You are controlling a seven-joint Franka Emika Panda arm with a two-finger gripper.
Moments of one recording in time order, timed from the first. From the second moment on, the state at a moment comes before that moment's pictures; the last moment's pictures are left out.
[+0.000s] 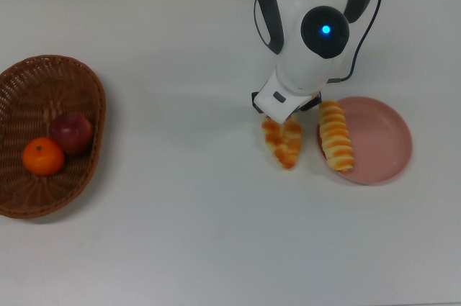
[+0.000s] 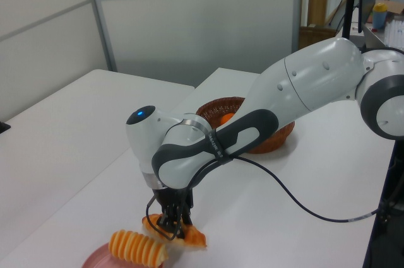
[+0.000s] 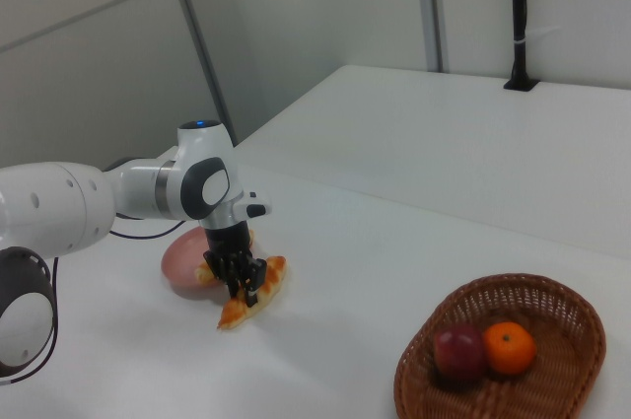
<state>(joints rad) 0.23 0.53 0.15 -1.59 -0.09 1.96 0.27</state>
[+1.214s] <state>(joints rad) 0.39 0.40 0.18 -1.57 -0.15 1.99 0.48</state>
